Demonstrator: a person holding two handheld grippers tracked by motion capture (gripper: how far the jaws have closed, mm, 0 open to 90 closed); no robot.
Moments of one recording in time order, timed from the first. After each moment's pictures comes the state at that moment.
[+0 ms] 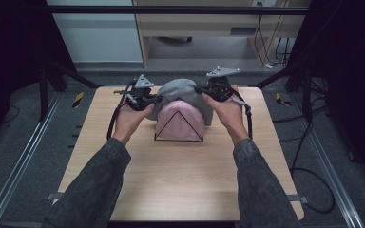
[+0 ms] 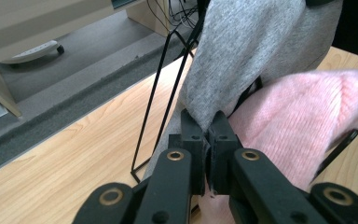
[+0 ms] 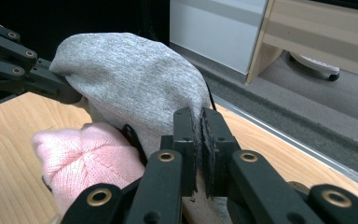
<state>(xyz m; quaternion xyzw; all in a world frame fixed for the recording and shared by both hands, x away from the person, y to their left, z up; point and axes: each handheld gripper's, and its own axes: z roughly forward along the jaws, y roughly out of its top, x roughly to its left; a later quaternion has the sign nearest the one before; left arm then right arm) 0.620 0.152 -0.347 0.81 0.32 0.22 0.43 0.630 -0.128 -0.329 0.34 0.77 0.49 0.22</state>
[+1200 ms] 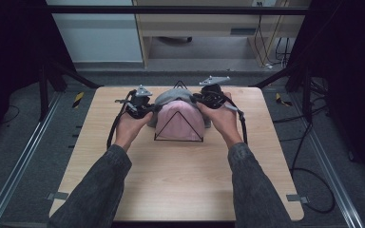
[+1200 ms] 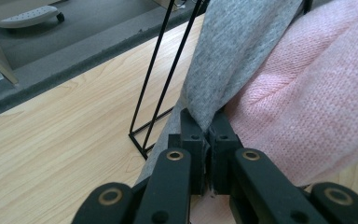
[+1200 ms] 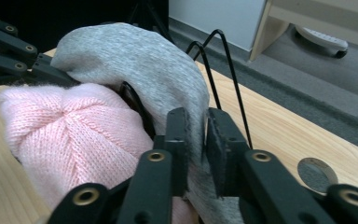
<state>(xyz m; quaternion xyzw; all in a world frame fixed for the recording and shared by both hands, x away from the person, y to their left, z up) 0.624 0.160 -0.387 0.82 0.36 0.20 0.41 0.633 -0.114 -0.360 0.36 0.79 0.45 0.21</state>
